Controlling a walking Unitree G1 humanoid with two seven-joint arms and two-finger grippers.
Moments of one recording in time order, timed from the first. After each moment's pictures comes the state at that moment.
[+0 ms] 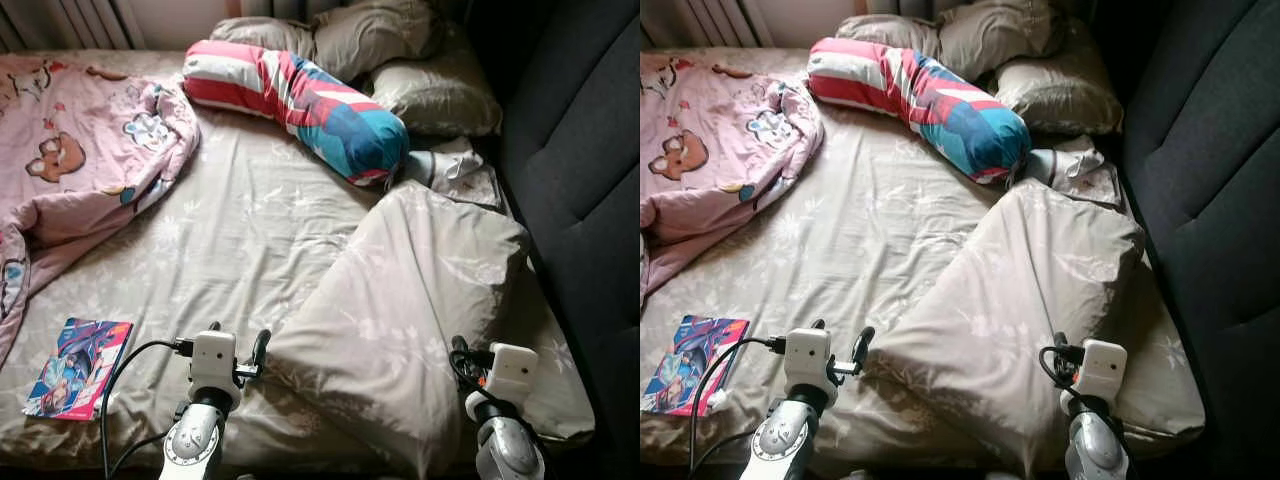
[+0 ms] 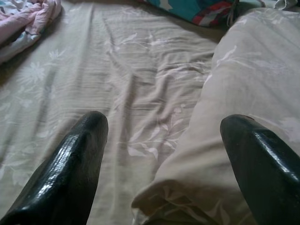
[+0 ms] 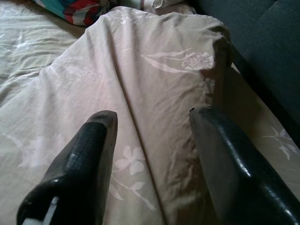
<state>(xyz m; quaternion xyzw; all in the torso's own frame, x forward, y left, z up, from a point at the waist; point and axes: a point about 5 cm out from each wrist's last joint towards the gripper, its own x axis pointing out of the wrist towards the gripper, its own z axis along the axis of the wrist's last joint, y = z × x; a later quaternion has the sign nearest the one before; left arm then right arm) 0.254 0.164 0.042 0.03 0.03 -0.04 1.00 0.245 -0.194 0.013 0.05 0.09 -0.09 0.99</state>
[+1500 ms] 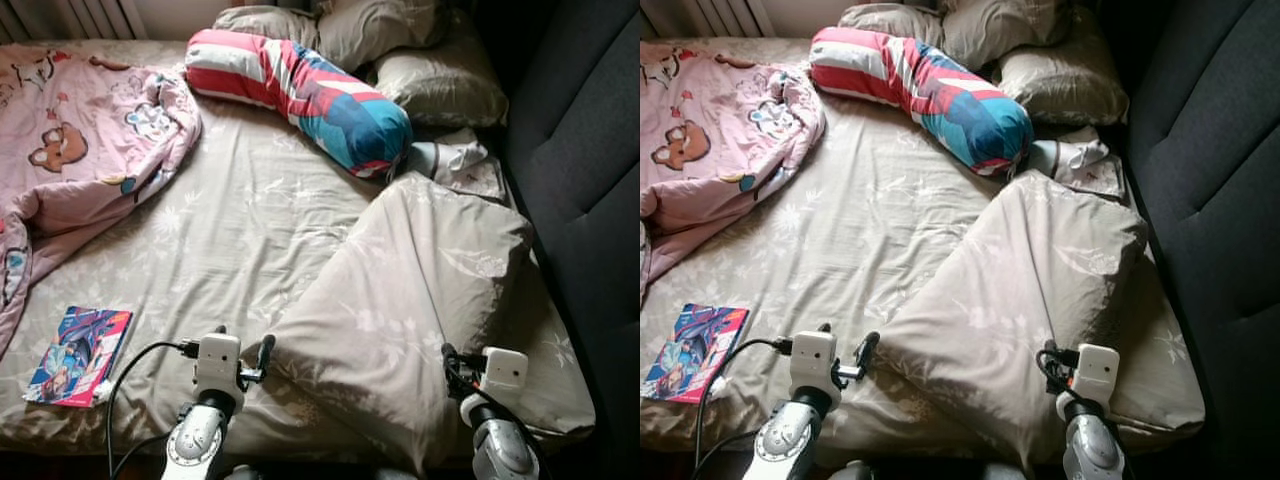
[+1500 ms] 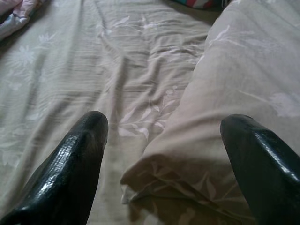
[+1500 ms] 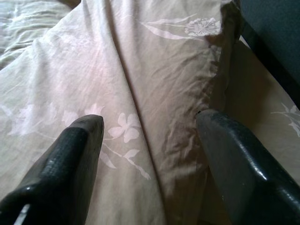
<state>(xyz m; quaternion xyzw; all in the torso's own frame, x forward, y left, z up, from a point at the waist) 0.254 0.161 0.036 0.03 0.05 -0.06 1.00 0.246 -0.192 -0.002 0.06 0.13 -0.07 0.99</state>
